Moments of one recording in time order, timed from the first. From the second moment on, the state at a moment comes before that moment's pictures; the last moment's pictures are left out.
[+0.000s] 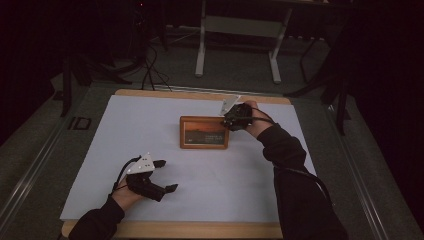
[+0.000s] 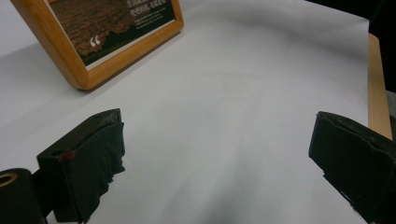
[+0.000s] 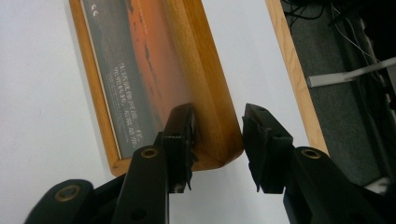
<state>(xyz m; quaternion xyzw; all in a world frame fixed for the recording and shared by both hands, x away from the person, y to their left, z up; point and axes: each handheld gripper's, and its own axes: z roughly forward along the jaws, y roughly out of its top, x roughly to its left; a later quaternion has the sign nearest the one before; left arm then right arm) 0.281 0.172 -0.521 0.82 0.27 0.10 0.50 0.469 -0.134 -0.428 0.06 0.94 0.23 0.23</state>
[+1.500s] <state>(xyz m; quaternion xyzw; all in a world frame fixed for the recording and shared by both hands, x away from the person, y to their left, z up) 0.279 0.169 -0.523 0.82 0.26 0.10 0.50 0.378 -0.170 -0.468 0.15 0.91 0.34 0.18</state>
